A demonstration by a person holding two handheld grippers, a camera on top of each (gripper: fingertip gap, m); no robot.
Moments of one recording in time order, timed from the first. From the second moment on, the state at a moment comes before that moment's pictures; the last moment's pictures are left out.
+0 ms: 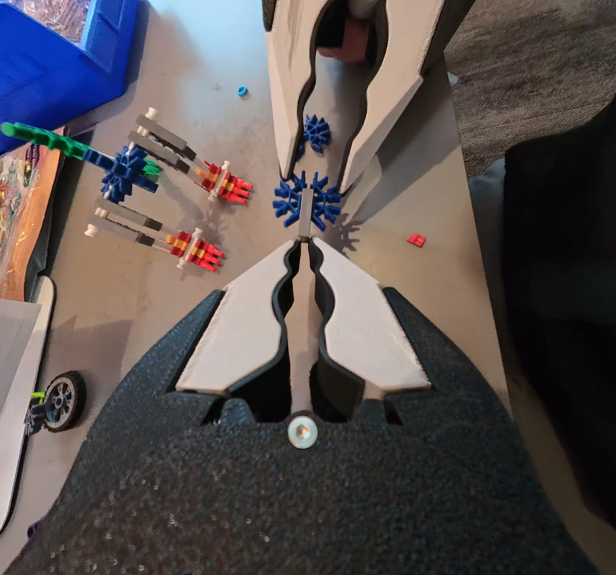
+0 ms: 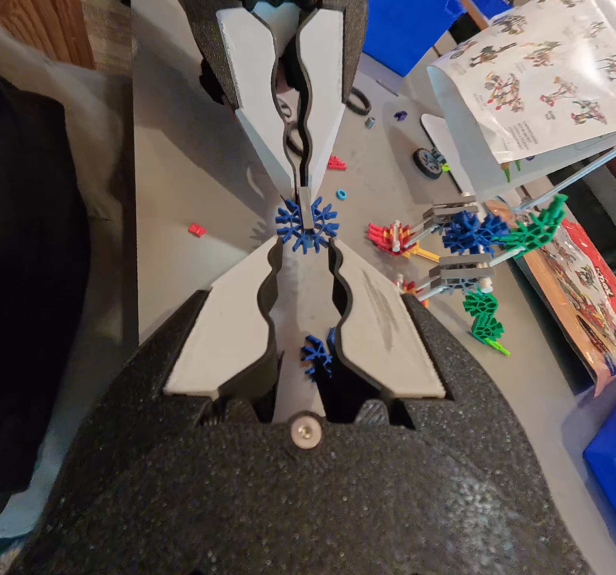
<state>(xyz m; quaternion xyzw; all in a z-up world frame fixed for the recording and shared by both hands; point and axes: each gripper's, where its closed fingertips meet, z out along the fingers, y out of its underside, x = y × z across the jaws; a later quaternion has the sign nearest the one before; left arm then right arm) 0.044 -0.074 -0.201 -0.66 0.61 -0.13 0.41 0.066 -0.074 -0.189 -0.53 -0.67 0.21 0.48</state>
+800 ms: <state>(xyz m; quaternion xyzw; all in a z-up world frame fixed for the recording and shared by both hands) 0.047 -0.073 -0.223 -0.66 0.63 -0.06 0.39 0.063 -0.075 -0.210 -0.52 -0.71 0.17 0.44</state>
